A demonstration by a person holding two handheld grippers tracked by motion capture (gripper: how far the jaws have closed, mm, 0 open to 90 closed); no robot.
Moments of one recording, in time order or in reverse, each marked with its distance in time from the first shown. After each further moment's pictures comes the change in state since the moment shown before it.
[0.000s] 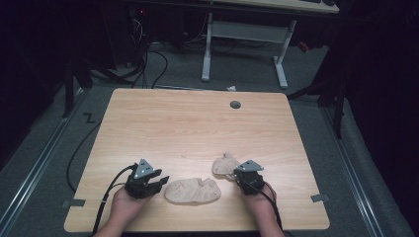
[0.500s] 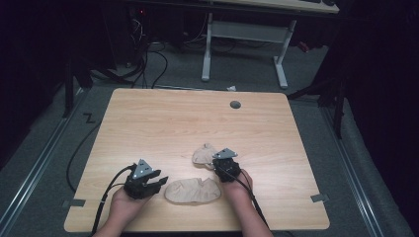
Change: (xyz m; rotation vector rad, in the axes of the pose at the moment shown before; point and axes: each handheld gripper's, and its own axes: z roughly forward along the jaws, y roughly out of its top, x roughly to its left) left arm 0.001 -0.002 -0.002 0.004 -0.005 -0.002; right arm 0.038 0.049 0.042 -0.015 0.049 -0.028
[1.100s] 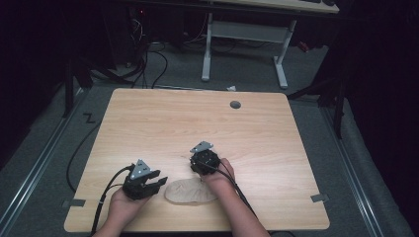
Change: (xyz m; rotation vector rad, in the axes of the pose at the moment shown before) left arm 0.001 -0.001 -0.004 -0.012 -0.012 -0.017; right arm 0.035 0.044 0.028 0.019 0.084 -0.143
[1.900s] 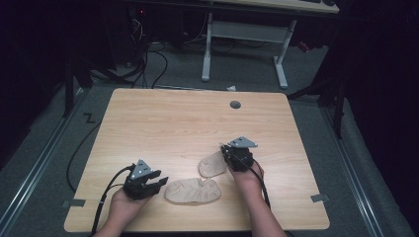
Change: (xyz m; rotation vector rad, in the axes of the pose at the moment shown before) left arm -0.002 0.001 0.001 -0.002 -0.008 -0.001; right arm -0.070 -0.040 -0.063 -0.169 -0.084 0.237
